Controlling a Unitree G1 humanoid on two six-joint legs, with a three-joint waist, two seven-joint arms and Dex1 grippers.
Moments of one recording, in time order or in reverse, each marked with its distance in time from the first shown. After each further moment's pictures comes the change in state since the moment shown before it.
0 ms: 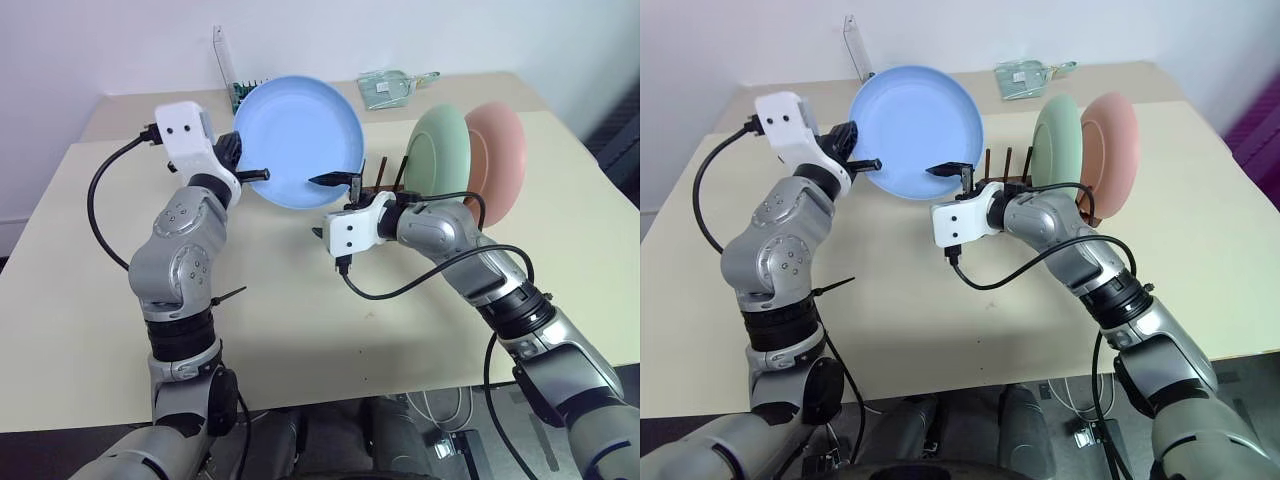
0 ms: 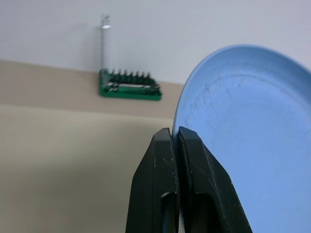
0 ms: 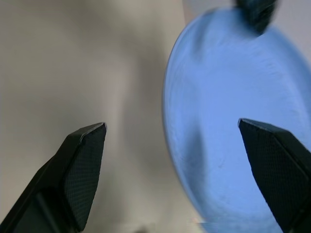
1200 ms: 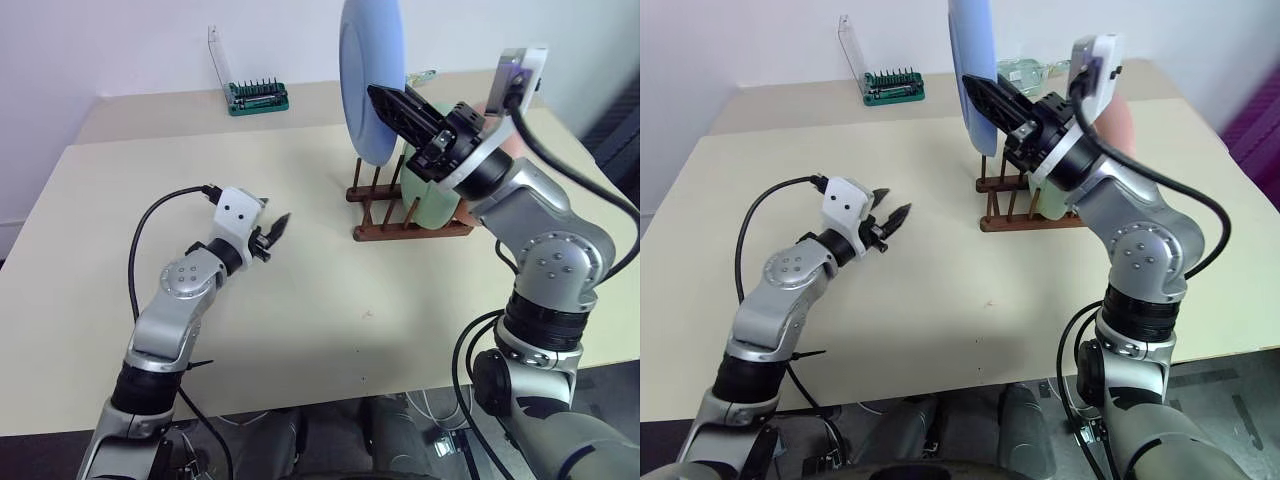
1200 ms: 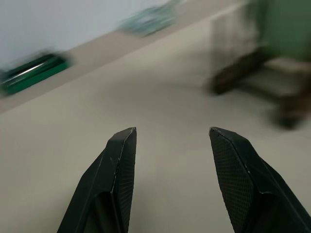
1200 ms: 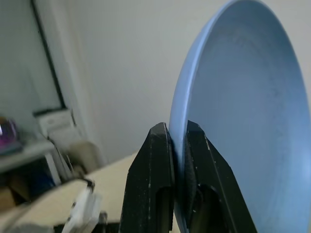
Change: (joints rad) left arm 0.381 0.332 -0.326 -0.023 0.074 -0.356 -0.492; right arm 0.052 0.254 -0.768 -0.430 1.310 1.029 -0.252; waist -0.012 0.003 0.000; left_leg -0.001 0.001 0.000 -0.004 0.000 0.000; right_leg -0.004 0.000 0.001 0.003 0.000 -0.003
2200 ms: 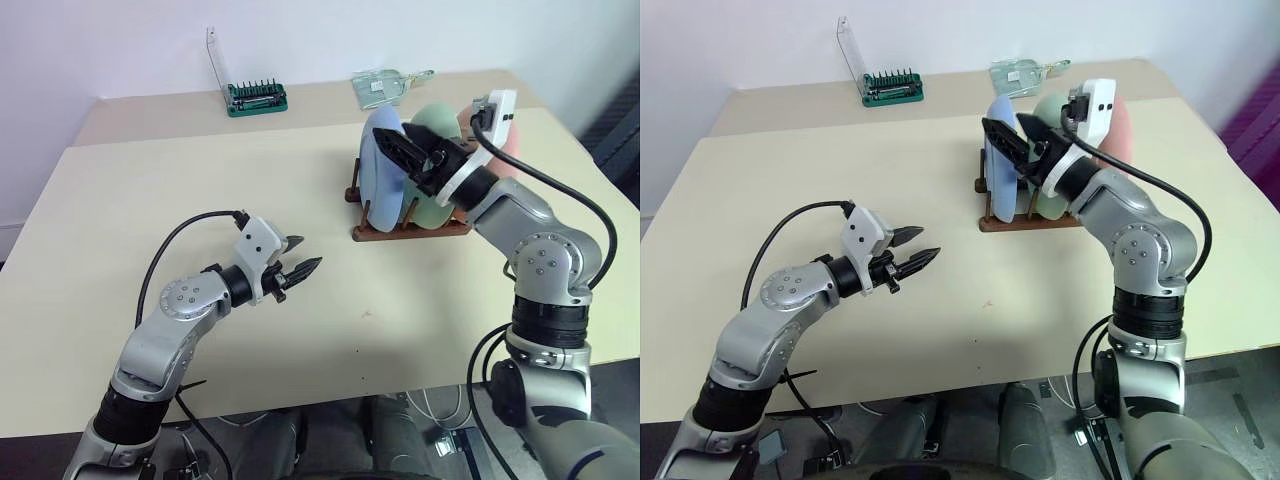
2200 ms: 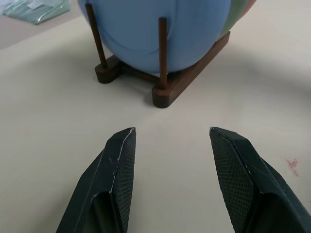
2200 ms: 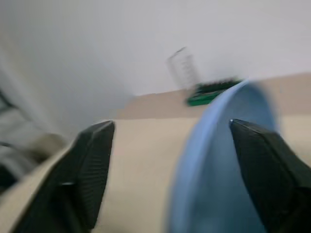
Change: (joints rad) left arm 0.064 0.046 -0.050 -0.115 -0.080 0.117 -0.120; right arm 0.048 -0.132 0.118 0.199 -0.202 -0.168 -0.037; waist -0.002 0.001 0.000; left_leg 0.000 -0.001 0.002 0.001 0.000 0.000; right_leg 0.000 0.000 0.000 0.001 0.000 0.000
